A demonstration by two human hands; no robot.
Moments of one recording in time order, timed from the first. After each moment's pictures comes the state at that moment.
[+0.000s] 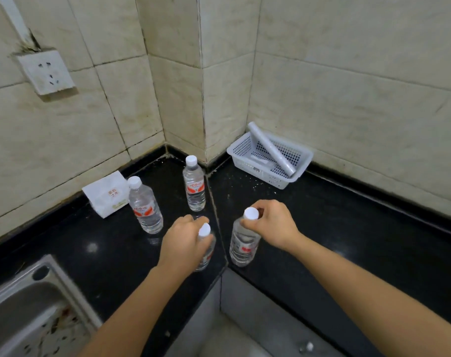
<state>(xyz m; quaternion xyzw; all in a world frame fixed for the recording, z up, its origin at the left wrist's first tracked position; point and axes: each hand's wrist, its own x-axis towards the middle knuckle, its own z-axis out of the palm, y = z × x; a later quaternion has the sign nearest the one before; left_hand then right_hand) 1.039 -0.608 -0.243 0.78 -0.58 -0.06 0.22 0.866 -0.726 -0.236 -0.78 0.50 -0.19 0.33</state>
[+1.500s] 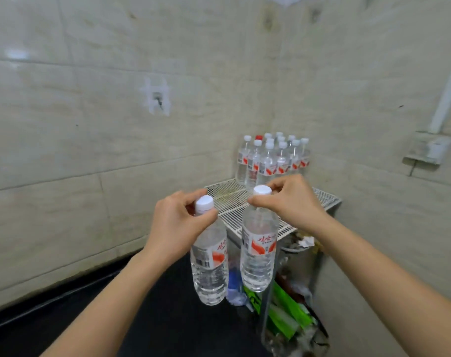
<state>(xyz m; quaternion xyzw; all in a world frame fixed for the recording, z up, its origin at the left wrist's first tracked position) 0.099 -0.545 -0.050 0.20 -0.83 -0.32 0.40 -0.062 -0.409 -0.029 -0.38 0.80 -0.48 0.00</state>
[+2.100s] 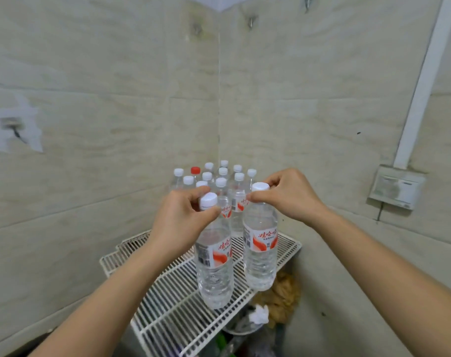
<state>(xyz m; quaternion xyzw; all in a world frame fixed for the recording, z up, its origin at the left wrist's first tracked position) -0.212 -0.541 -0.007 0.10 -0.85 -0.39 0.34 -0.358 -0.386 0.017 -0.33 0.83 -0.45 -0.07</state>
